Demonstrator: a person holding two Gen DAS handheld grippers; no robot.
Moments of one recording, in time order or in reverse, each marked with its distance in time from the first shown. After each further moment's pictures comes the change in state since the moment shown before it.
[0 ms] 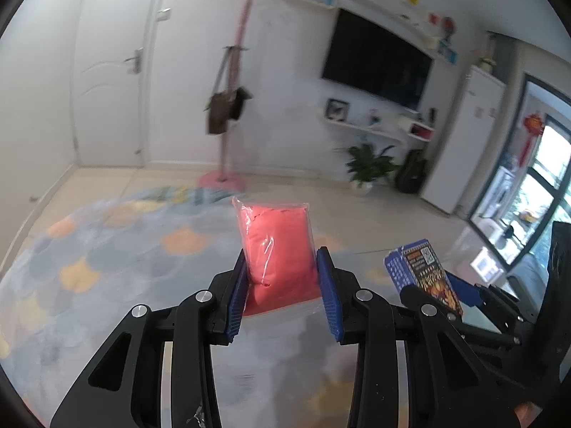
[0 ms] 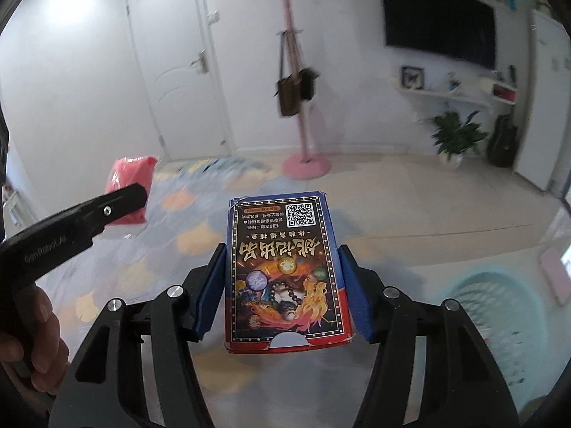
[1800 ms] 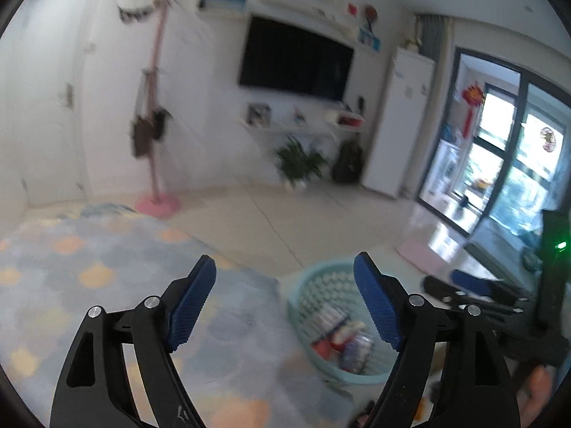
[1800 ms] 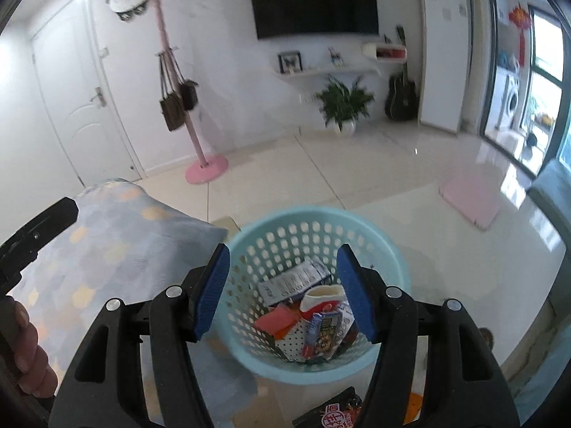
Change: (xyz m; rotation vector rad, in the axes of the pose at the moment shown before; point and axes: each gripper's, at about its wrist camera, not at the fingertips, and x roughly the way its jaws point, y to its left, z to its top) left arm -0.026 -0.139 -0.058 0.168 -0.077 -0.152; right arm -0.120 -0.172 -0.070 0.239 -0.002 -0.300
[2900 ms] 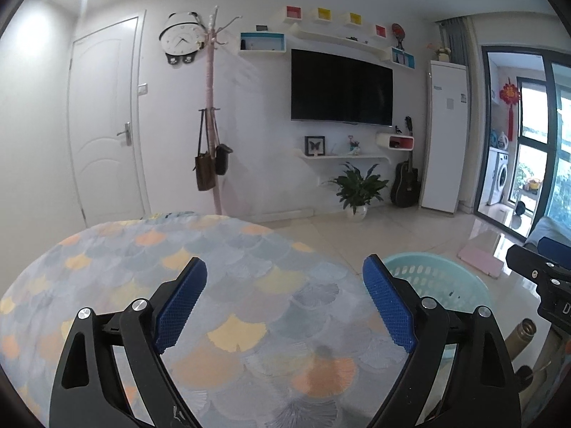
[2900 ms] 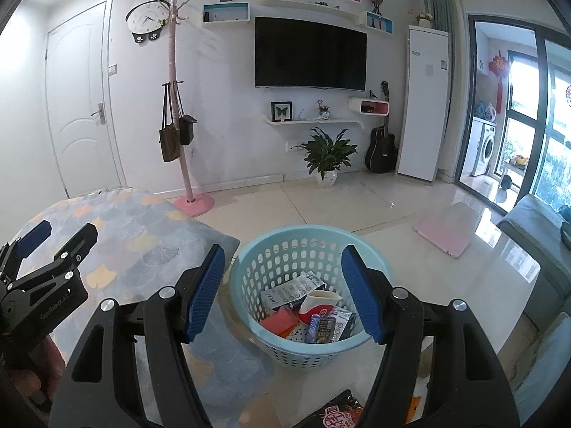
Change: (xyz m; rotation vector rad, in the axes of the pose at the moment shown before) left arm -0.040 0.007 -0.054 0.056 -0.129 0.242; right arm -0.063 0.057 -0.061 -0.056 -0.207 -0.112
